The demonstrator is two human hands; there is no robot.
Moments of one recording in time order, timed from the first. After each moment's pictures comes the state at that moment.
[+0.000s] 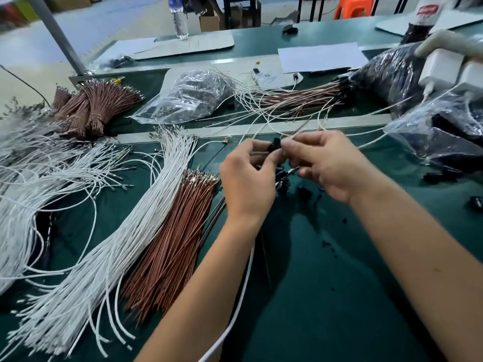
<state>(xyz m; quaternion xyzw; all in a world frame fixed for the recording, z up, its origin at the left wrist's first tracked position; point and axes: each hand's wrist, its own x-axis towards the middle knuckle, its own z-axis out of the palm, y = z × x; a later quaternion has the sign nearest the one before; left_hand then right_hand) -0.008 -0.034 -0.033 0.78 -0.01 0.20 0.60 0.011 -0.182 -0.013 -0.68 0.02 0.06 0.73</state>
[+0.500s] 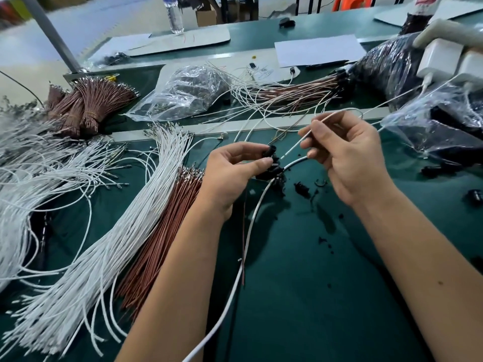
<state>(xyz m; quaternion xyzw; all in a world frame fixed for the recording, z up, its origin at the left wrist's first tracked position) 0.000 -0.003 -0.027 0.68 -0.03 -0.04 0.73 -0.003 -0.196 -0.021 -0.58 -0.04 -0.13 0.80</state>
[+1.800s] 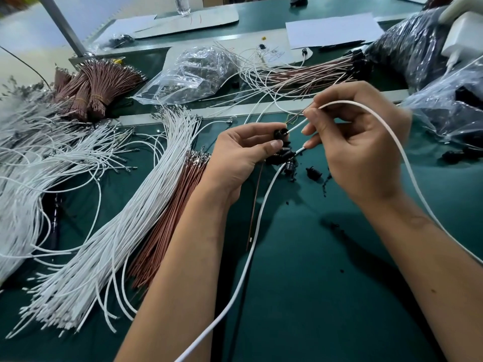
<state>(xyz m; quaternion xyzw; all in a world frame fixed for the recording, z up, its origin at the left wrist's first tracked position) 0.007 0.005 -0.036 0.62 -0.09 -0.08 0.77 -0.020 -0.173 -0.019 -0.72 -0.18 -0.36 0.56</state>
